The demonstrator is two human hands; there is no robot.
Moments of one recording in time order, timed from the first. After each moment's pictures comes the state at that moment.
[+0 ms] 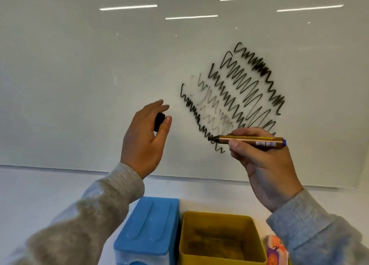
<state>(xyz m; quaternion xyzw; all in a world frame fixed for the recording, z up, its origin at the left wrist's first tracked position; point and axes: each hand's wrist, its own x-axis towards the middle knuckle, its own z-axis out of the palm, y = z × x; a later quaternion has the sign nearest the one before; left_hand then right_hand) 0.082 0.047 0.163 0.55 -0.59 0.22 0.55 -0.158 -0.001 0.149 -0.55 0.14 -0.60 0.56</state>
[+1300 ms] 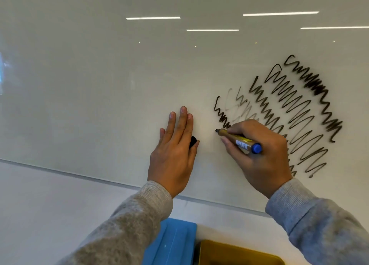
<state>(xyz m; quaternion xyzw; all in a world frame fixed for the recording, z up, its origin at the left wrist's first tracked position) 0.114 -0.003 0.132 0.64 -0.58 0.32 0.39 -0.080 -0.063 0.176 -0.81 0.05 -0.58 -0.05</state>
